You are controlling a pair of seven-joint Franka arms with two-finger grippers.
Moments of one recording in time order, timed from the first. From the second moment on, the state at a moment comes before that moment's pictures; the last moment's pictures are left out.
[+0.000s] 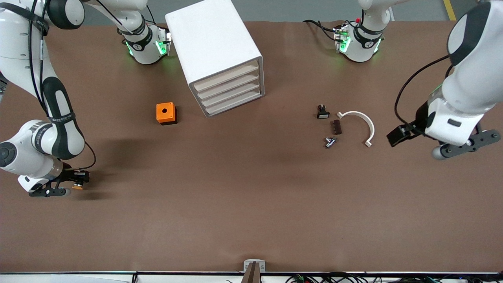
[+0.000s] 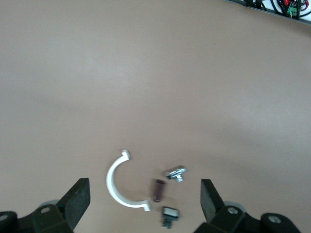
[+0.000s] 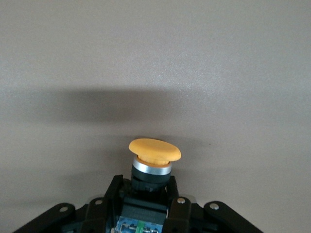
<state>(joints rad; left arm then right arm) 0.28 0.24 -0.59 -1.38 0.22 1.60 -0.55 -0.15 0.69 -0.13 -1.71 0.06 2.43 -0.34</state>
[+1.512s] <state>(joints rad) 0.01 -0.13 -0.14 -1.66 0.06 1.47 -0.11 -0.01 0.23 -0.11 -1.66 0.09 1.79 -0.07</state>
